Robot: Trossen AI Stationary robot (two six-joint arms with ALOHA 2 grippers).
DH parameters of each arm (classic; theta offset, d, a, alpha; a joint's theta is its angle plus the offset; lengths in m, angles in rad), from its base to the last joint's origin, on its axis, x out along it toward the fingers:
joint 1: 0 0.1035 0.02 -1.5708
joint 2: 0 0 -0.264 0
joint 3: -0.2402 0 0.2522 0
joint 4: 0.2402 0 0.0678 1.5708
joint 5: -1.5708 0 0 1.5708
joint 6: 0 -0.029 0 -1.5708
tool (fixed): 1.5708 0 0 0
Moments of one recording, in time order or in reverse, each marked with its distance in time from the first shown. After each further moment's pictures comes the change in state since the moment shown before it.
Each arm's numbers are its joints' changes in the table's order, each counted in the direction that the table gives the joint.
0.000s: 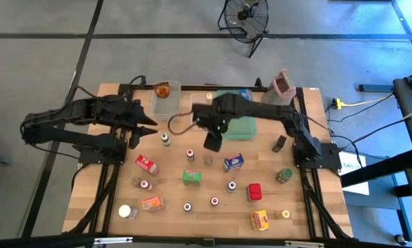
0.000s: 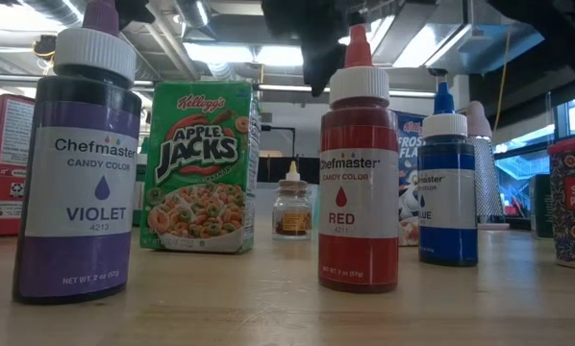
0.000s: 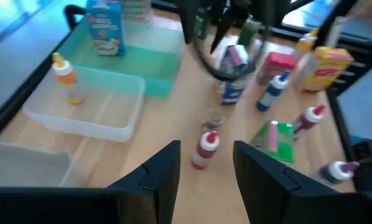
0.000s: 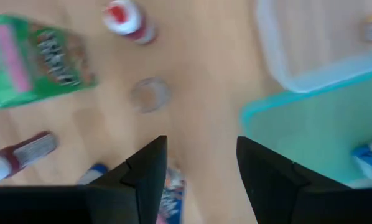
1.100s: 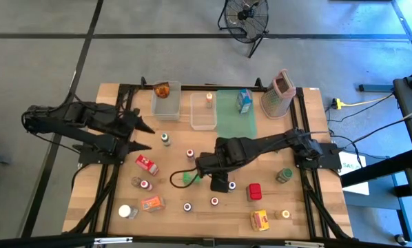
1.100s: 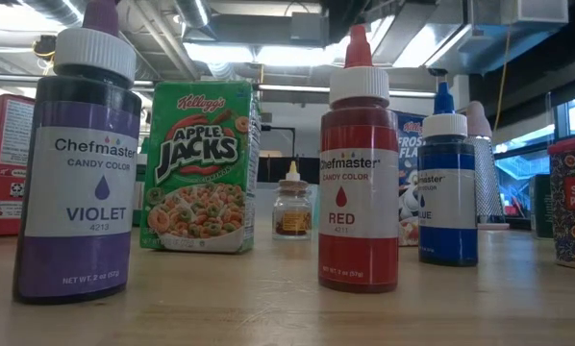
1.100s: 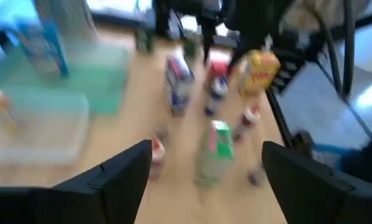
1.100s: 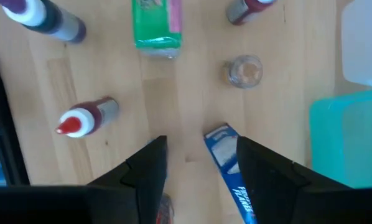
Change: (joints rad) left arm -0.254 -0.042 0.000 -0.027 0.029 0.093; right arm 0.357 0.000 0.000 -0.009 -0.132 -0.168
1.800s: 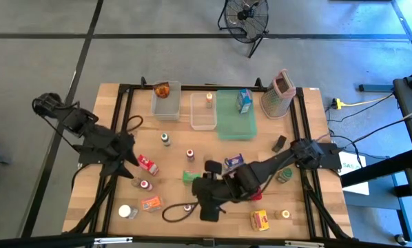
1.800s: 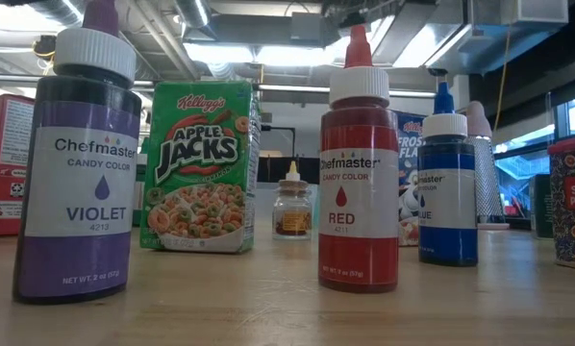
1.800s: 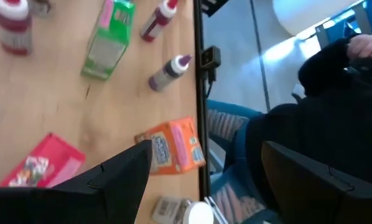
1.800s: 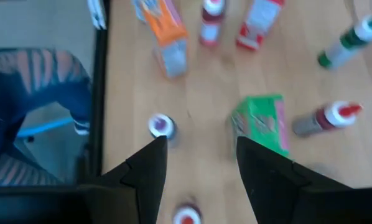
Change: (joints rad) left arm -0.393 0.018 0.024 0.108 -0.080 0.548; right arm 0.186 0.002 0.001 -0.431 -0.177 -0.080
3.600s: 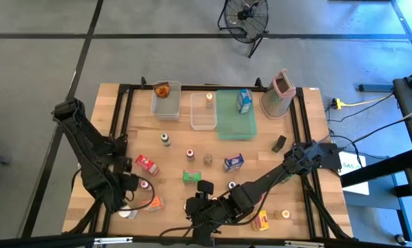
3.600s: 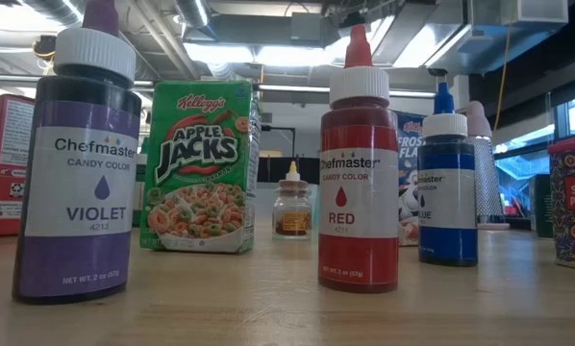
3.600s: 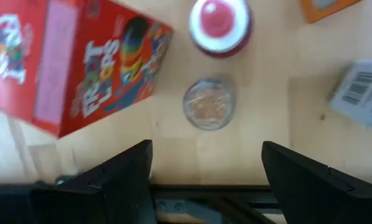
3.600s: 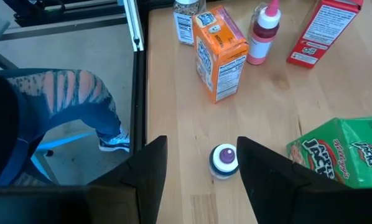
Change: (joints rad) left arm -0.502 0.640 0.000 0.350 0.306 0.089; right arm 0.077 0.115 0.000 -0.225 -0.045 -0.075
